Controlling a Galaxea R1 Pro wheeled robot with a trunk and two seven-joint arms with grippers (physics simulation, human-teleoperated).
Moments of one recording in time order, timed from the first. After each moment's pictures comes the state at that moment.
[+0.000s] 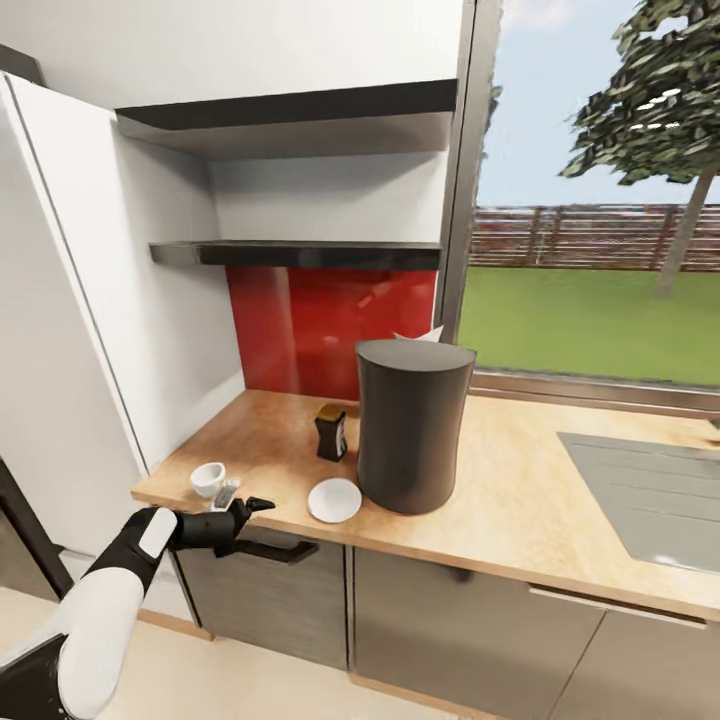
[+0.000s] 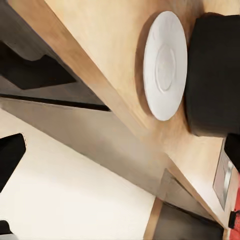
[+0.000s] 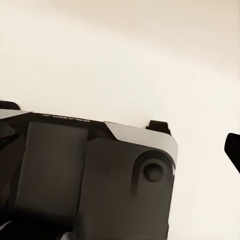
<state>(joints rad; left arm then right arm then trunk) -0.83 0.10 0.52 -0.45 0.27 0.98 -0.40 -0.29 0.01 0.50 -0.03 -0.43 0.01 0.12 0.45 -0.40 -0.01</state>
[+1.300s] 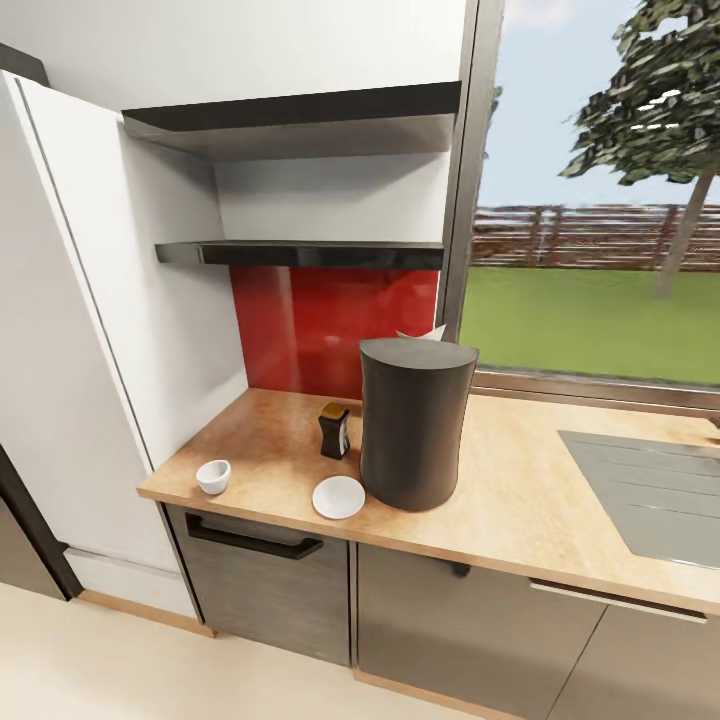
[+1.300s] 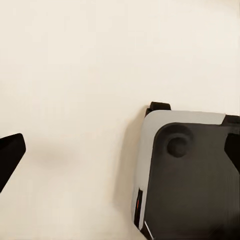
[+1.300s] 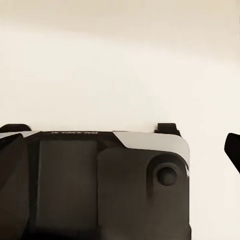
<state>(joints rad) -0.13 0.18 0.34 -0.06 -0.21 -0.12 -0.12 -0.29 0.01 0.49 -0.03 -0.56 -0.01 0.11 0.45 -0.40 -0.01</state>
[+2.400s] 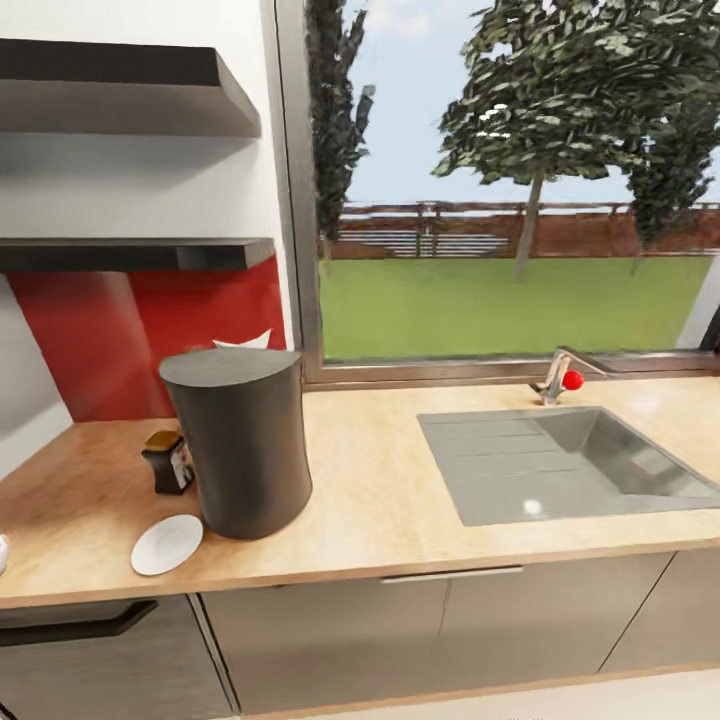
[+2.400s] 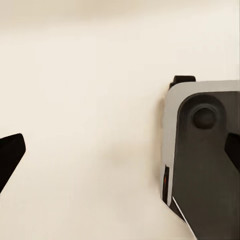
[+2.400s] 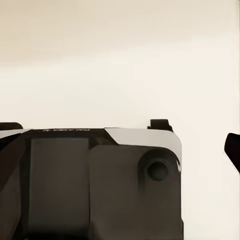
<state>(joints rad) -0.11 0.14 0.34 -0.06 -0.34 -0.10 0.03 -0.29 -0.01 0.49 -0.03 -0.56 -0.01 0.11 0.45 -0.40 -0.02</state>
